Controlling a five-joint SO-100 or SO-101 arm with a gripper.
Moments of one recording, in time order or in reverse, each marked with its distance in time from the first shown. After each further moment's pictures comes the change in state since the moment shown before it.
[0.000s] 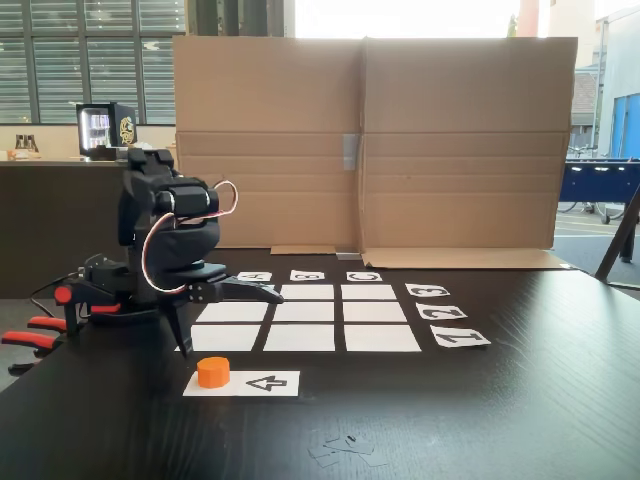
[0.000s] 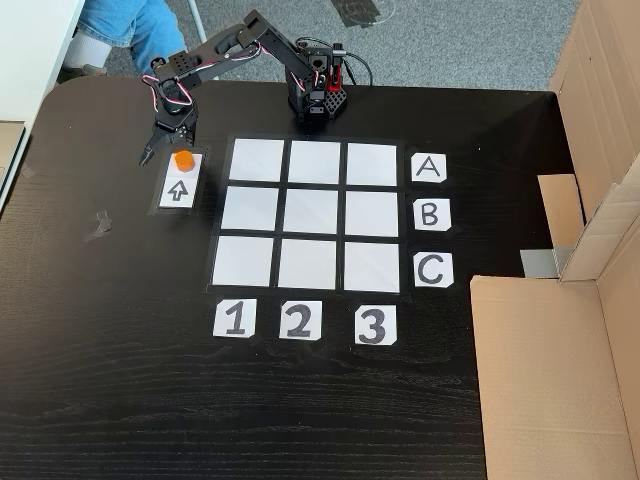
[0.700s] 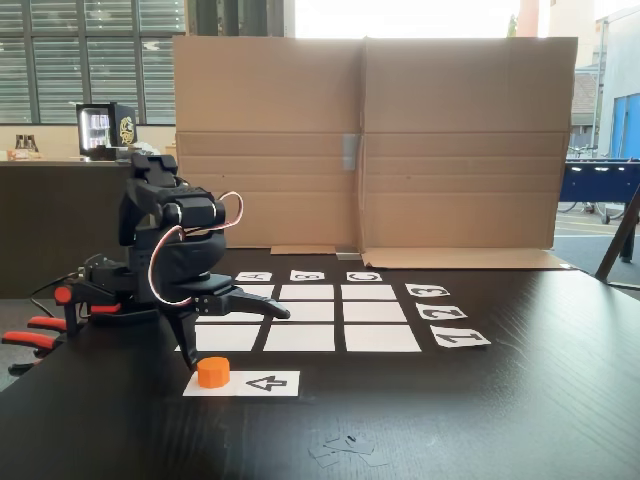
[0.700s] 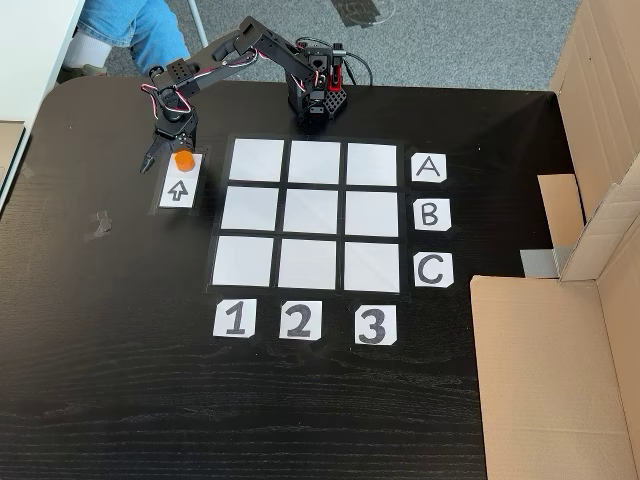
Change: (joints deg) arm -1.0 -5.4 -4.0 0.0 0.6
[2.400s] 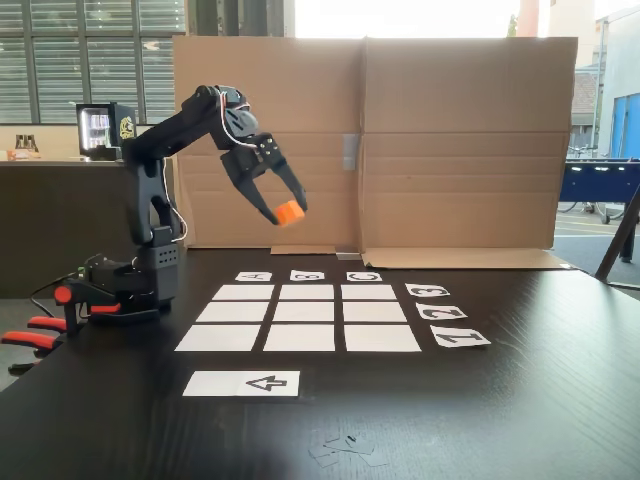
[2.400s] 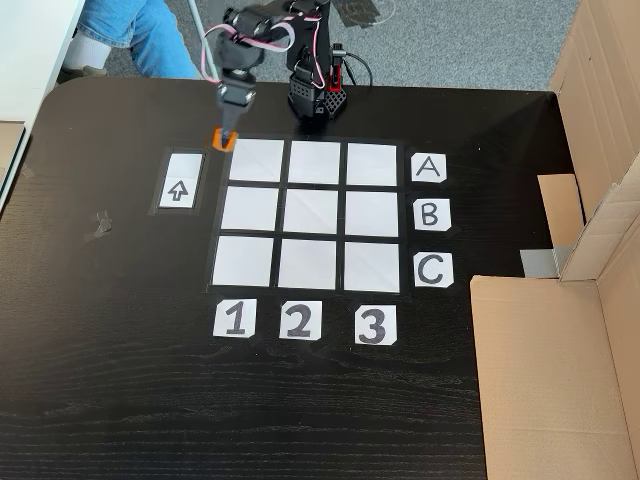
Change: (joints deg) arm -31.3 51.1 16.3 0.1 0.1
